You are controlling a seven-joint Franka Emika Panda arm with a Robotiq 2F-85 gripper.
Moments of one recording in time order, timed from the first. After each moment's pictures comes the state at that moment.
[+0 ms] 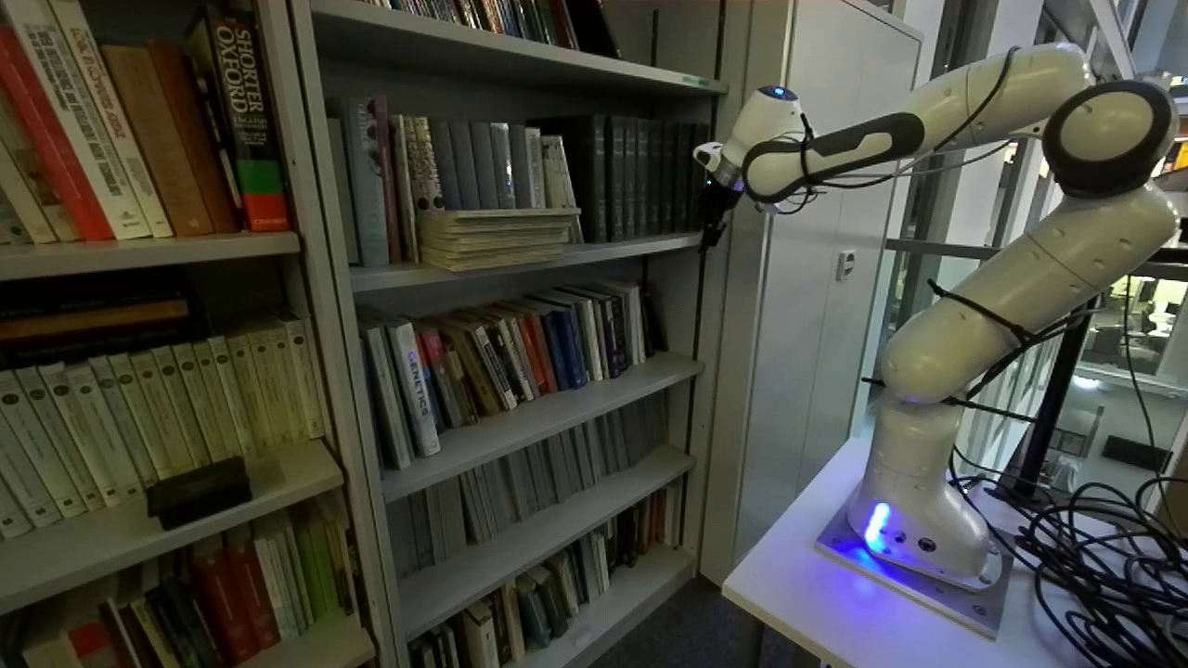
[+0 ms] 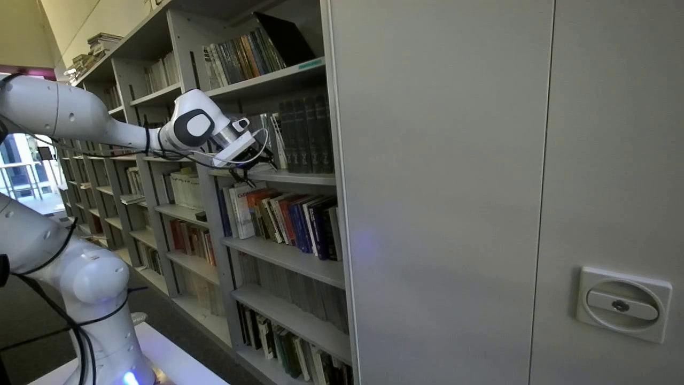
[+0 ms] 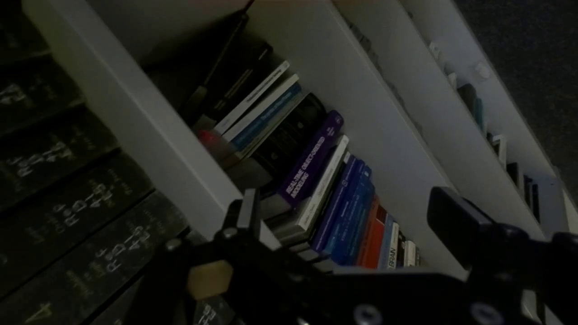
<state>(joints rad) 0.04 -0.64 -0.14 -2.46 -0.34 2.43 -0.74</state>
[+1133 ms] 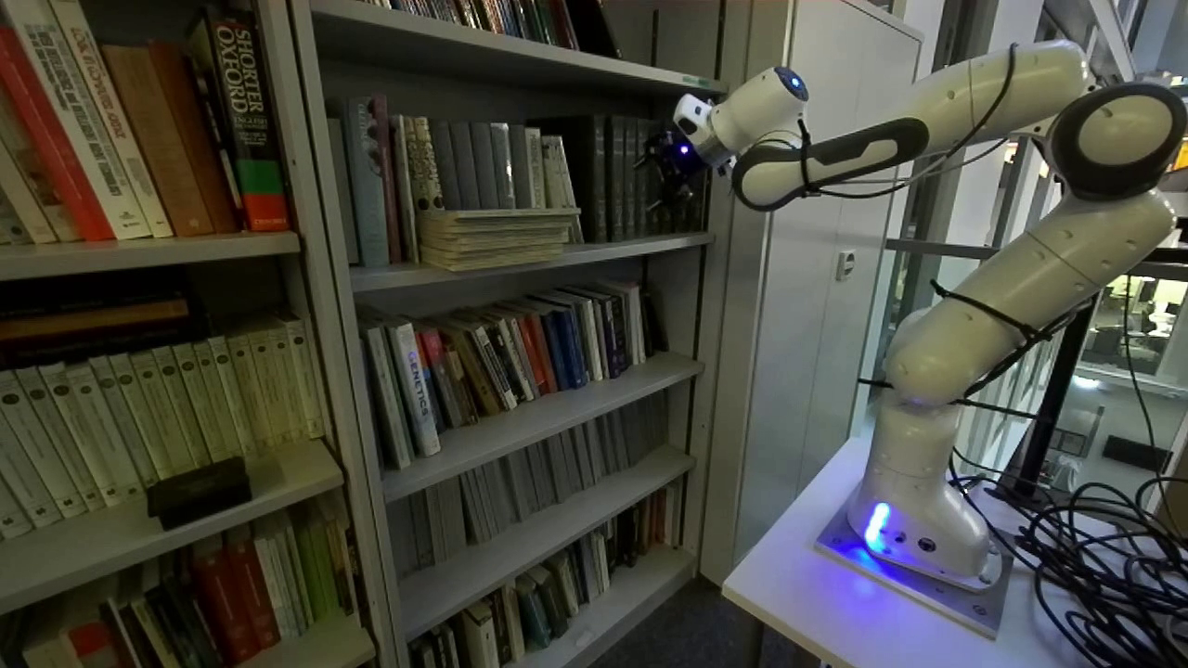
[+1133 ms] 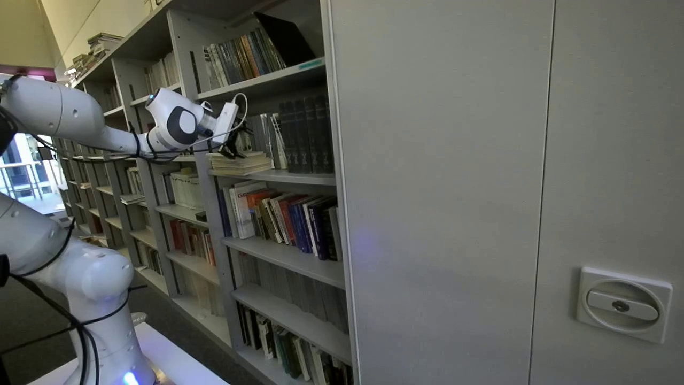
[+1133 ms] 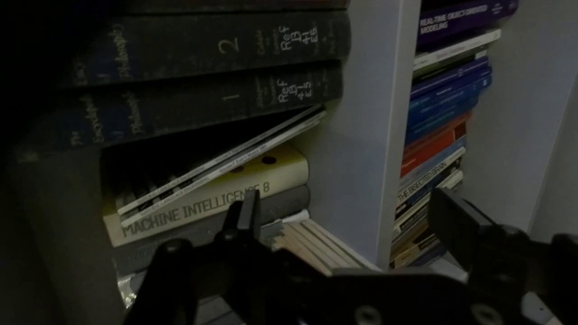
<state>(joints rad) 0.15 -0.64 -0.06 -2.46 -0.44 2.88 -1.07</state>
